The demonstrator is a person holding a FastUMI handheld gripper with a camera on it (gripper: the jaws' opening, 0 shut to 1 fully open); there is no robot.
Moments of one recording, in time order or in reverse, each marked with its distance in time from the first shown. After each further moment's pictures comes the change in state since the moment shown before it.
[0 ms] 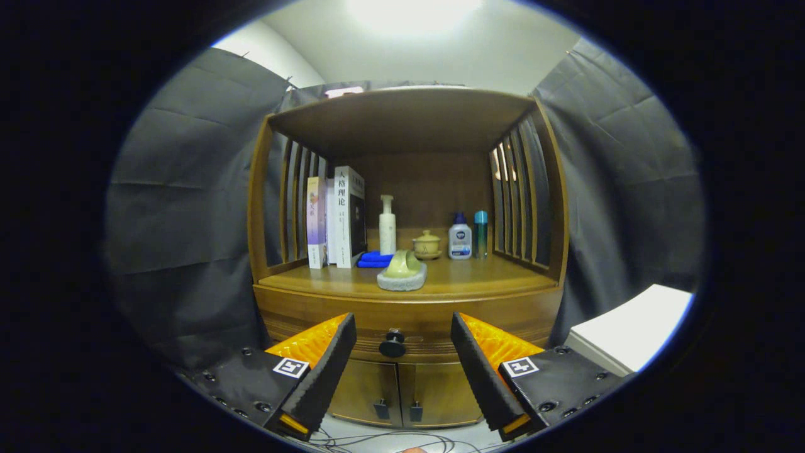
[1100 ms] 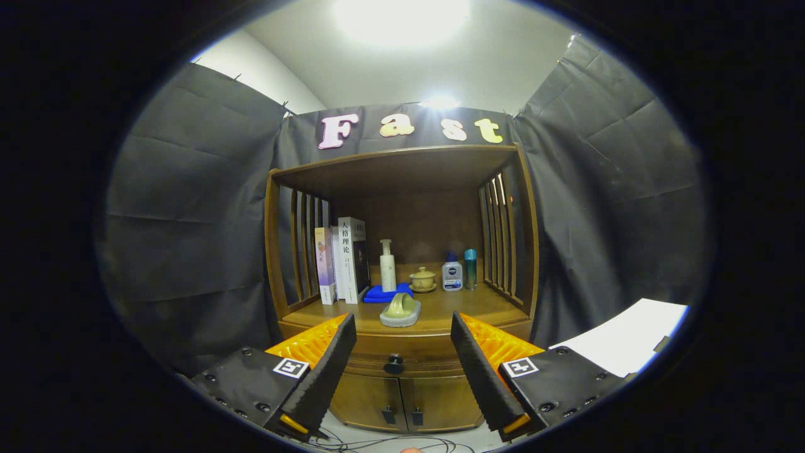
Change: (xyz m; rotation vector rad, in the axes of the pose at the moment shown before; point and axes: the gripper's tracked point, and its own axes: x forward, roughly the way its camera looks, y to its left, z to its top) arm -0.057 -0.013 0.077 0.057 -0.058 0.005
